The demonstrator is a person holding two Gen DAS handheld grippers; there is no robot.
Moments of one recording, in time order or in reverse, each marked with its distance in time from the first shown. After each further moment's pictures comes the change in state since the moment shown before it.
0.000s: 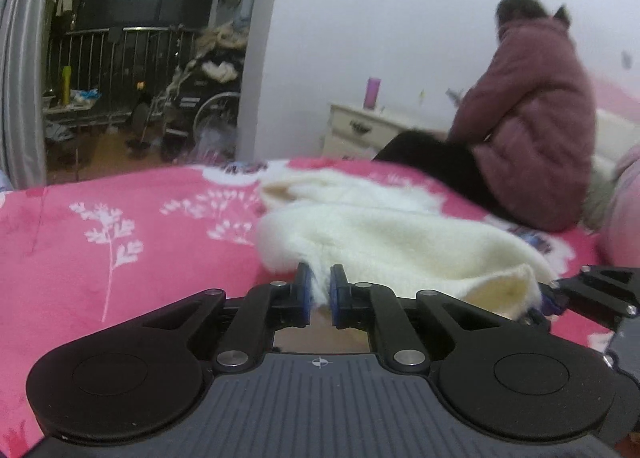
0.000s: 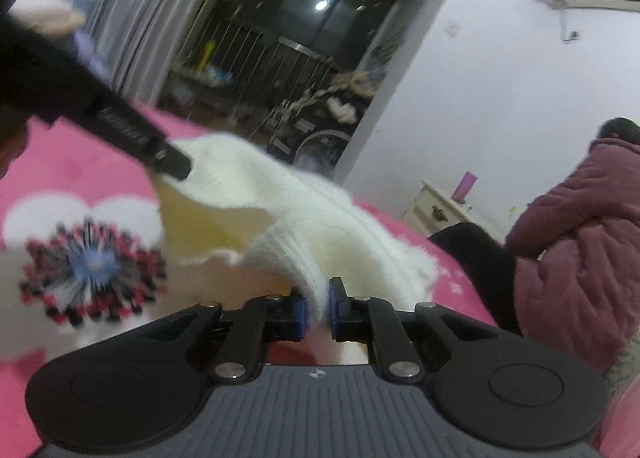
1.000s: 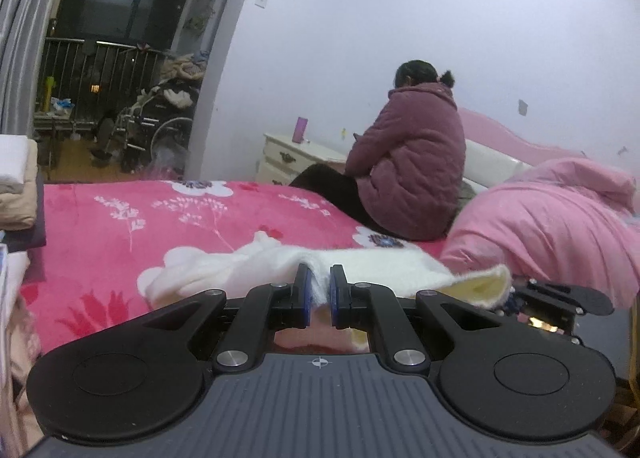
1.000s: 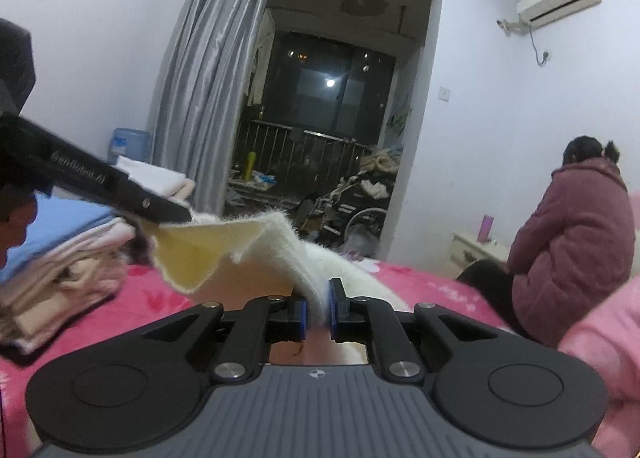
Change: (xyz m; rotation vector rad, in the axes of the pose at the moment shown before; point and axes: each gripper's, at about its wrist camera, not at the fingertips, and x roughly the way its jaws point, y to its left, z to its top) left arm -0.280 -0.044 -0.024 -0.040 -0.050 -0.198; right arm -0.345 -0.002 0.007 0.196 -0.193 0.184
